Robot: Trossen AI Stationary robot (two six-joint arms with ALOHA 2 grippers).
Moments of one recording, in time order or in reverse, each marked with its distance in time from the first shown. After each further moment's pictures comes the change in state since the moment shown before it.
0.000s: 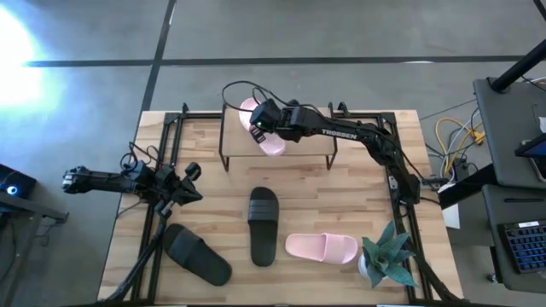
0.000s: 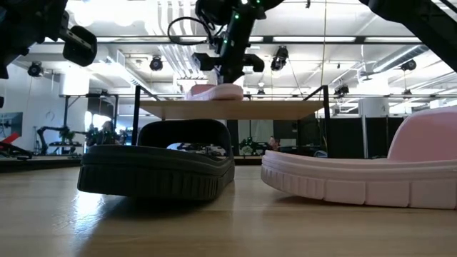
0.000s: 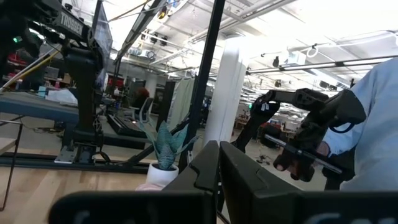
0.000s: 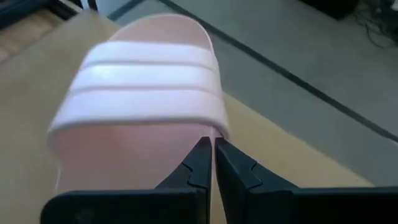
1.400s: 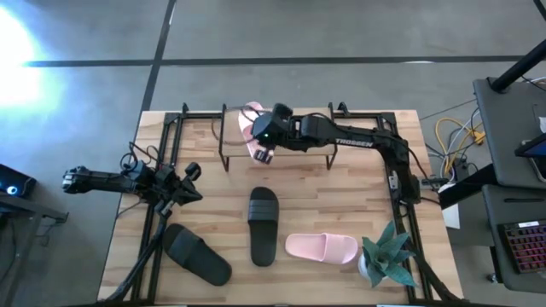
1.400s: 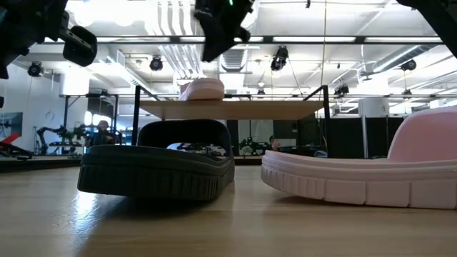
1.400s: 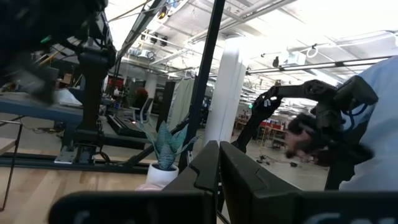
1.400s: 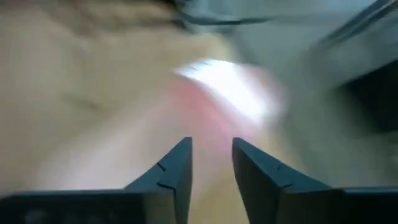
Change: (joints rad) left arm 0.000 0.000 0.000 0.000 0.000 0.000; right arm 0.113 -0.120 -0.017 0.041 -0.209 -0.401
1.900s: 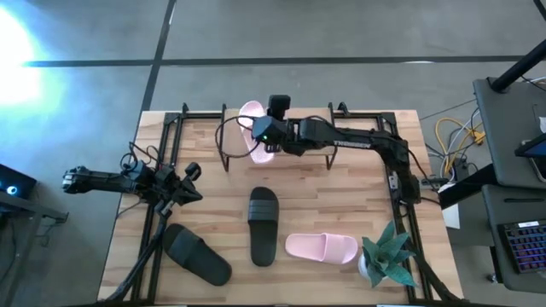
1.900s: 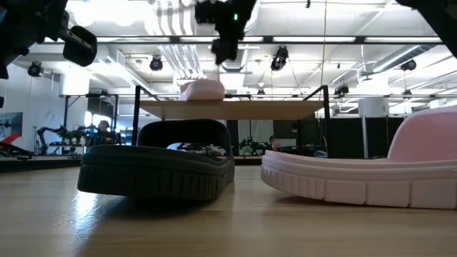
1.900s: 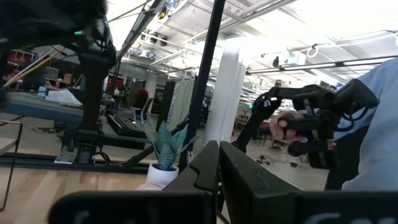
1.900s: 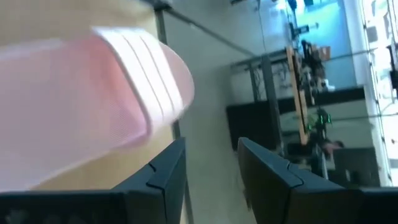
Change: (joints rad) left arm 0.000 0.000 0.000 0.000 0.000 0.000; right arm -0.007 0.007 -0.063 0.109 0.437 -0.629
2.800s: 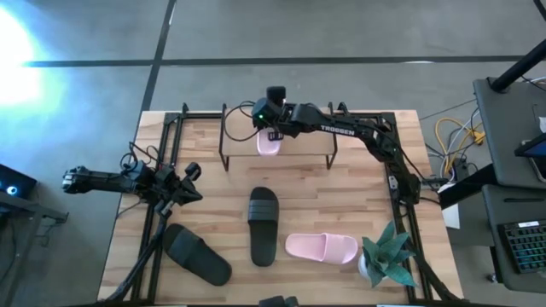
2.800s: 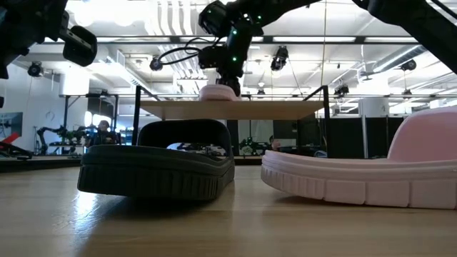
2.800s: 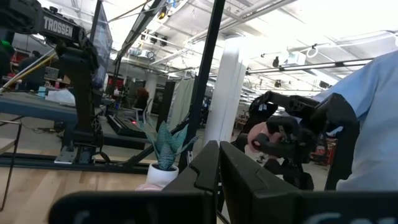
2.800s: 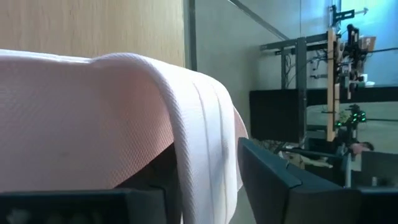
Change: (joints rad) left arm 0.000 0.000 0.000 0.000 0.000 0.000; right arm -0.156 0.120 0.000 0.042 -0.179 -0.131
